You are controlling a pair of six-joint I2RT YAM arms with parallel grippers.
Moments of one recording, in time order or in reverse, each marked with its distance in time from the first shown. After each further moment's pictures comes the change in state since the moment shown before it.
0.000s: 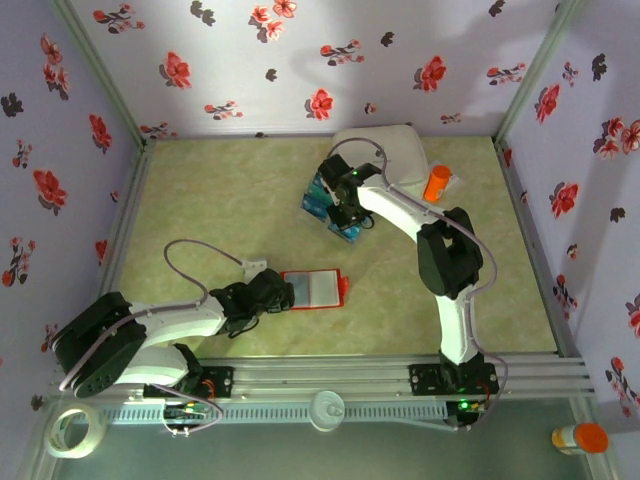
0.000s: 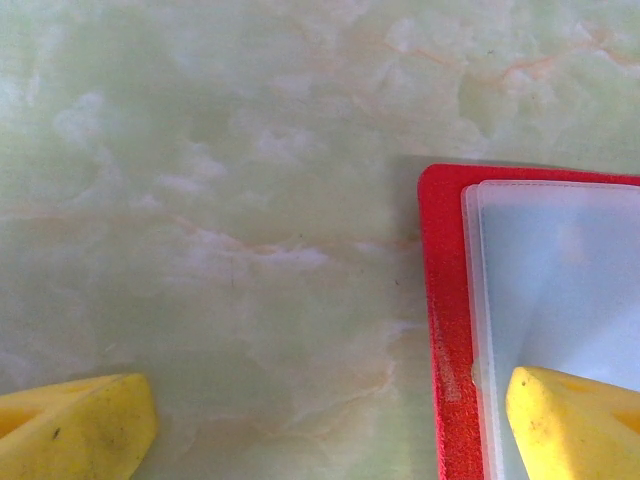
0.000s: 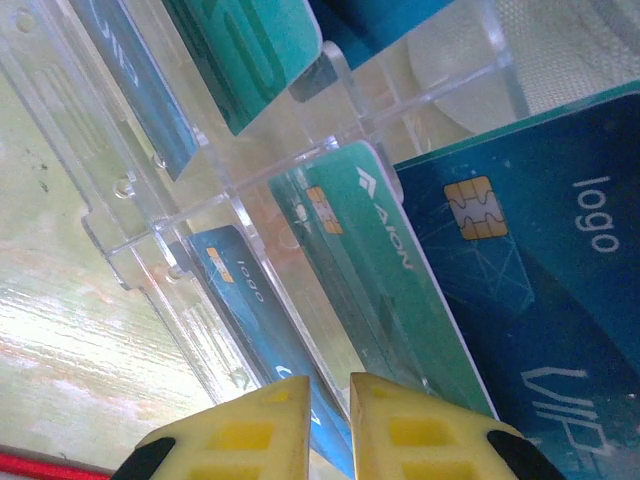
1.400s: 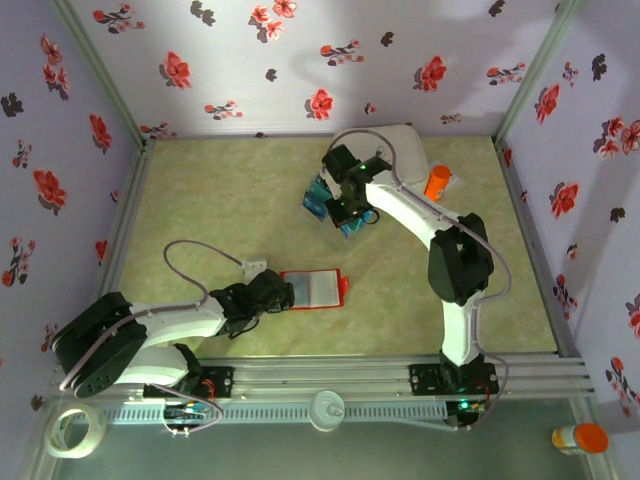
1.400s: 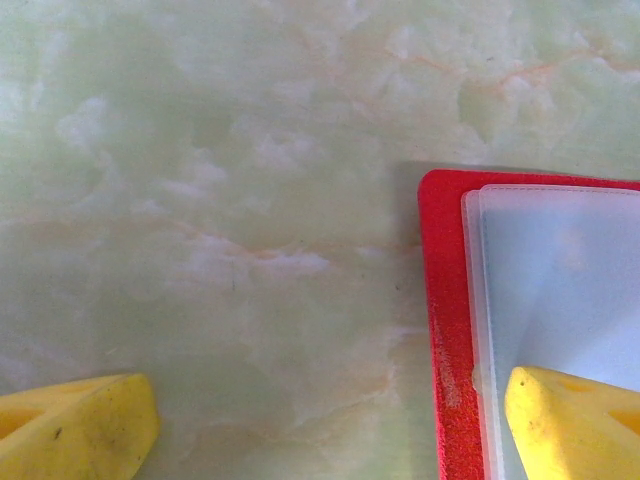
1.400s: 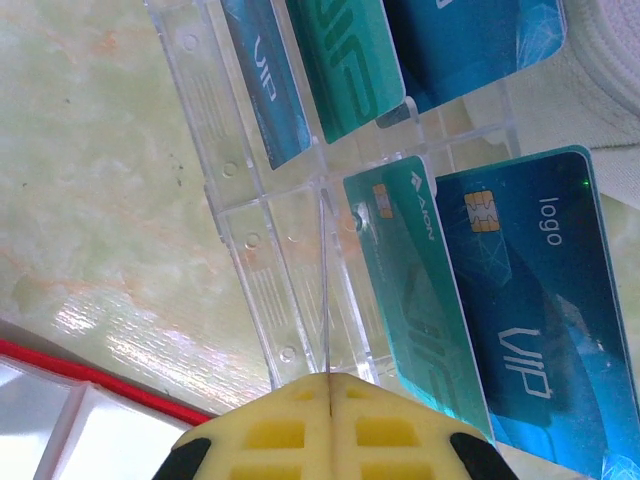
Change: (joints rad) left arm -0.003 0.000 -0.008 0.017 -0.010 -0.001; right arm -0.004 -0.080 0.021 -0.027 -0.121 -0.026
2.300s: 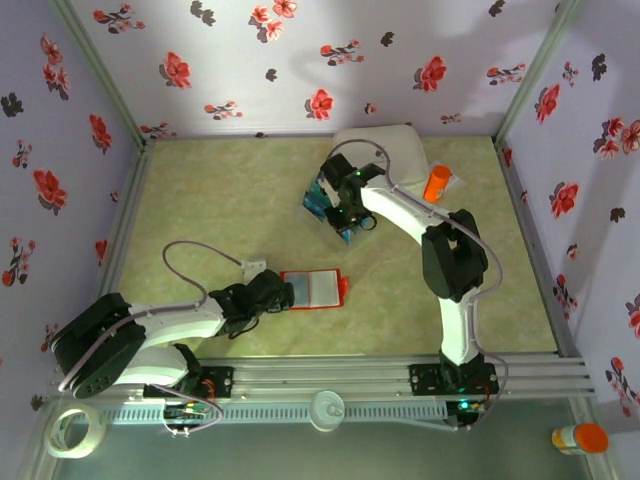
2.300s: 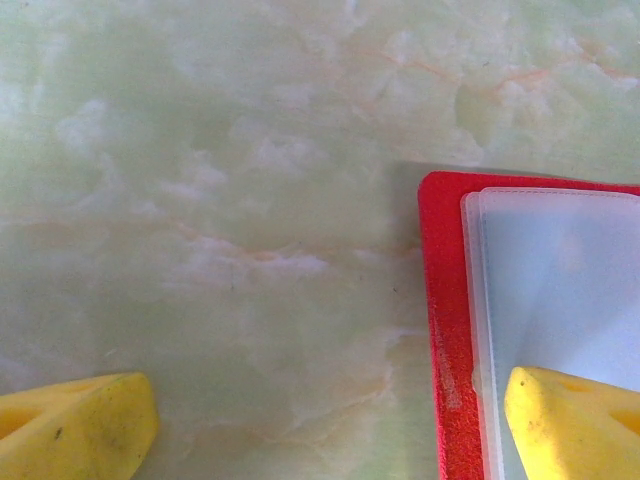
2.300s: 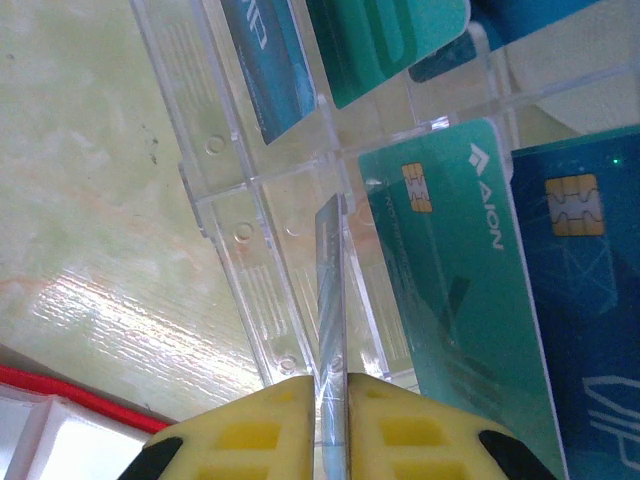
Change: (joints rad) left arm 0.000 -0.008 -0.006 0.010 0.000 -0.004; right arm 0.000 0.046 -0.052 0.042 -0.013 0.003
